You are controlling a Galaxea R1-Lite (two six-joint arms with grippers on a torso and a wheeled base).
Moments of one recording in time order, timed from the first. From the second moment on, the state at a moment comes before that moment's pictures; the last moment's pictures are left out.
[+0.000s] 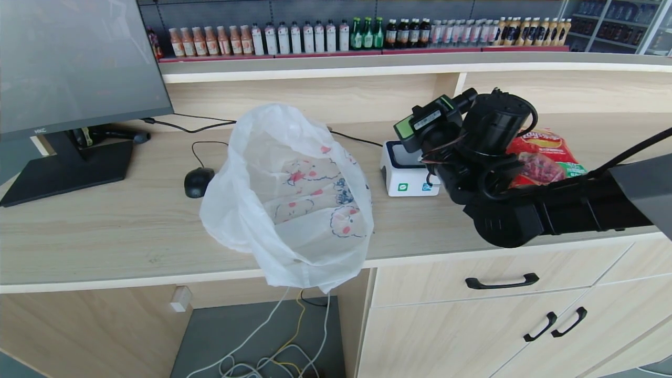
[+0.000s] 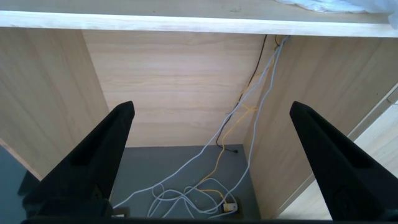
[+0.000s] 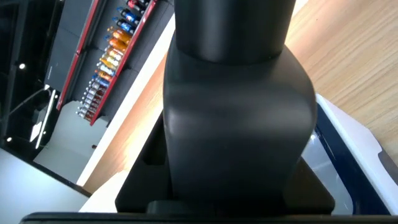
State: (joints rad) left arm 0.00 0.00 0.00 0.00 0.00 0.02; right arm 0.50 2.07 -1.38 -0.95 -0.41 0.83
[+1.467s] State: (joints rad) left arm 0.00 0.00 0.00 0.00 0.00 0.02; right arm 0.51 2.12 -1.36 -0.96 -0.42 0.86
